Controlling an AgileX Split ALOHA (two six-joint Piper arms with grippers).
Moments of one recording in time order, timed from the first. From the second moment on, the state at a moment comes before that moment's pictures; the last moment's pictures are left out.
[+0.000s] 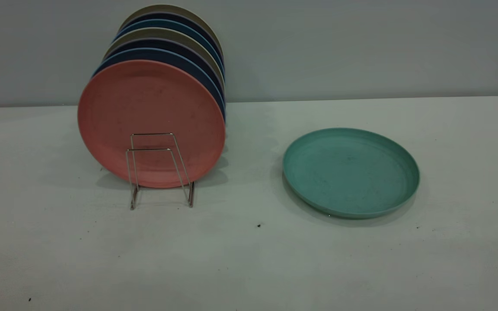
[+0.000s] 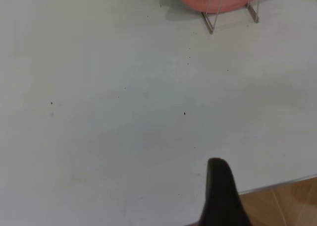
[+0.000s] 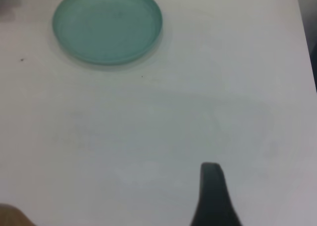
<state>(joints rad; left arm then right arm) -0.02 -0.02 -0.49 -0.09 1.14 0.16 0.09 -0.02 -0.47 0.01 1.14 -0.05</state>
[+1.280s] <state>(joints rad) -0.02 0.77 -0.50 -0.81 0.57 0.68 0.09 1.18 -0.65 0.89 0.49 -0.83</state>
